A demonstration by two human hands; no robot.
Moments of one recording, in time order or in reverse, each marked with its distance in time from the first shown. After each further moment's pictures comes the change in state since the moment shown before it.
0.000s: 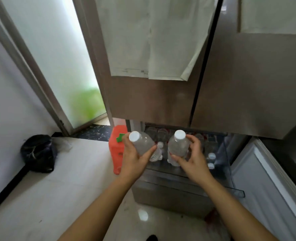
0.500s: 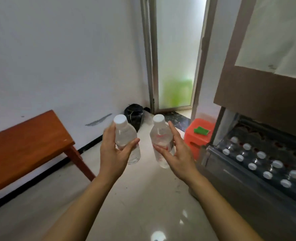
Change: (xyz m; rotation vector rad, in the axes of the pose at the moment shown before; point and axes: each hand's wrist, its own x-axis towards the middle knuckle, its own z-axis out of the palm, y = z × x) left_hand -0.223 0.057 -0.276 0.380 0.635 -0.103; right_hand -0.164 -0.164 0.192 0.155 -0.586 -0.480
